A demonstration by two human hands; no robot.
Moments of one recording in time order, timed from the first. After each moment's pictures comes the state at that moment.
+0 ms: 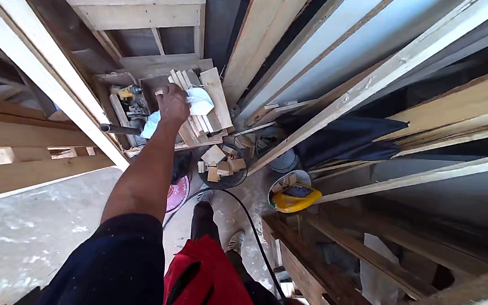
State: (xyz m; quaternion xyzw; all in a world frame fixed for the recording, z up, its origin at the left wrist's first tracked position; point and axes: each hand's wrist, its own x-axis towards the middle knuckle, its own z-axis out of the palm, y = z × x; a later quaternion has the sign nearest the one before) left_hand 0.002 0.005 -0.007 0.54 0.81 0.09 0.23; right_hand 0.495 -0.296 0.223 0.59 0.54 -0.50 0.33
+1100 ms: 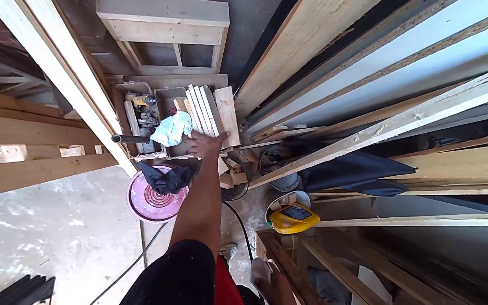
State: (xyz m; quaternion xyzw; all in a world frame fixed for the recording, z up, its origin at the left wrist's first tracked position) left_hand 0.109 0.014 -0.039 0.00 0.92 0.15 0.37; right_hand 0.488 -0.246 0.113 0.68 0.48 -0.49 0.27
